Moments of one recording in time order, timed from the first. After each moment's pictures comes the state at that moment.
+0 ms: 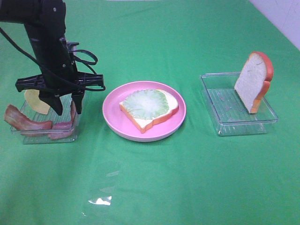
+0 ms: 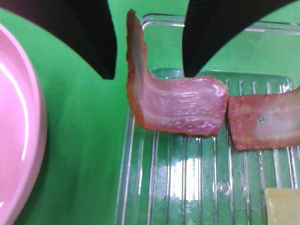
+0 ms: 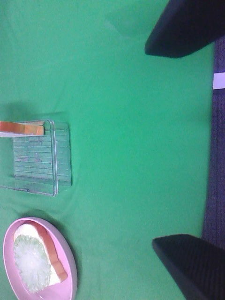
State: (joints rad) left arm -0.38 2.10 -1.55 0.00 1.04 -0.52; right arm 0.06 0.00 -0.45 0.02 1.11 0.01
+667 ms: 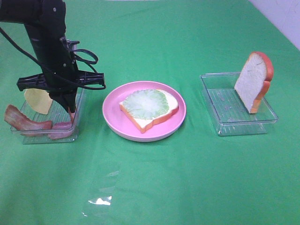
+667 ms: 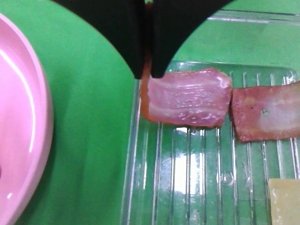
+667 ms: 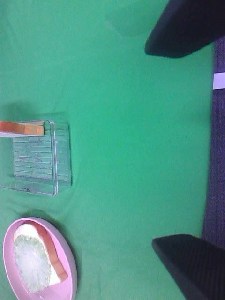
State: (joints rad) left arm -0.38 2.10 -1.55 0.00 1.01 -0.52; right arm 0.06 0.00 -0.45 0.02 1.11 0.01
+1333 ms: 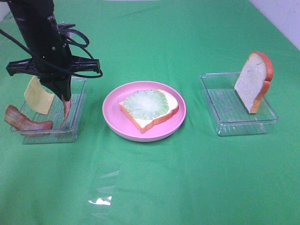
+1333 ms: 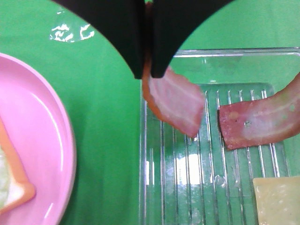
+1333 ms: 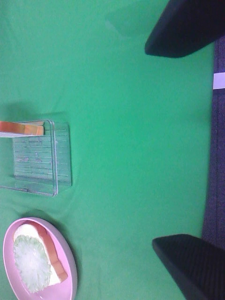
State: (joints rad) left arm -0.38 1.99 -1.55 -0.01 1.08 -0.43; right arm 0.06 0.00 -0.45 0.02 1.11 0.01
